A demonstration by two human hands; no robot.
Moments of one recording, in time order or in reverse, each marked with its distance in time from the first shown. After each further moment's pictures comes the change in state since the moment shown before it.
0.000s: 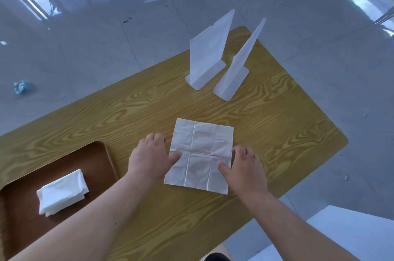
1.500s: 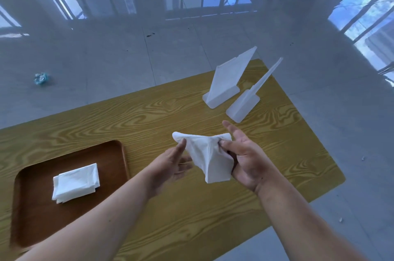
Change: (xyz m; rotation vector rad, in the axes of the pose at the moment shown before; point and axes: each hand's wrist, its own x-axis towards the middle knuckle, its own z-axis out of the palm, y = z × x) left_hand -0.027 0.004 -0.034 -1.419 -0.488 -0.217; right_hand 0.017 -0.084 -0.101 1.426 -0.656 0.066
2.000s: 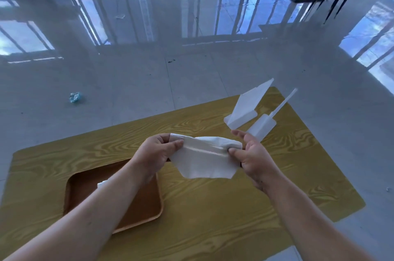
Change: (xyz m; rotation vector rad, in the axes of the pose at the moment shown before) left_hand -0.090 0.079 -0.078 0.021 0.179 0.399; right_hand -0.006 -0.021 0.071 -0.541 0.145 -0.212
